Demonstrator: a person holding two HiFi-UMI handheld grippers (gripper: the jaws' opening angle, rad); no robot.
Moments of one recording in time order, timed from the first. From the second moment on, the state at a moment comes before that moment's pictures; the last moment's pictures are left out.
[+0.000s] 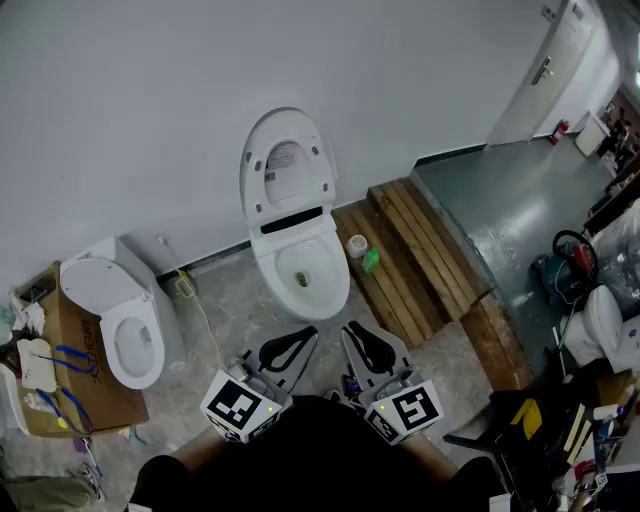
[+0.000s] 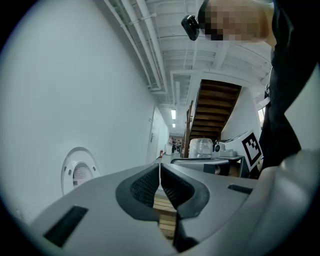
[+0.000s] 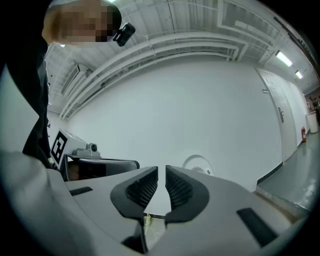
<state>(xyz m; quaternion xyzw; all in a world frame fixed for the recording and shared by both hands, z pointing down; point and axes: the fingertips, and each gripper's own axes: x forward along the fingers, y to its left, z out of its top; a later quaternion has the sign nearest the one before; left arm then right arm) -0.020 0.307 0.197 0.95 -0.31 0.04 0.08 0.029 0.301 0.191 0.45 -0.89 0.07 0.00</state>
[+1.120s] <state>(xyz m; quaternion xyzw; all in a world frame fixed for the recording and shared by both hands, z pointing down) 0.047 0.308 0.203 0.94 -0.33 0.04 0.09 0.104 0.299 0.207 0.44 -0.89 0.14 -0.03</state>
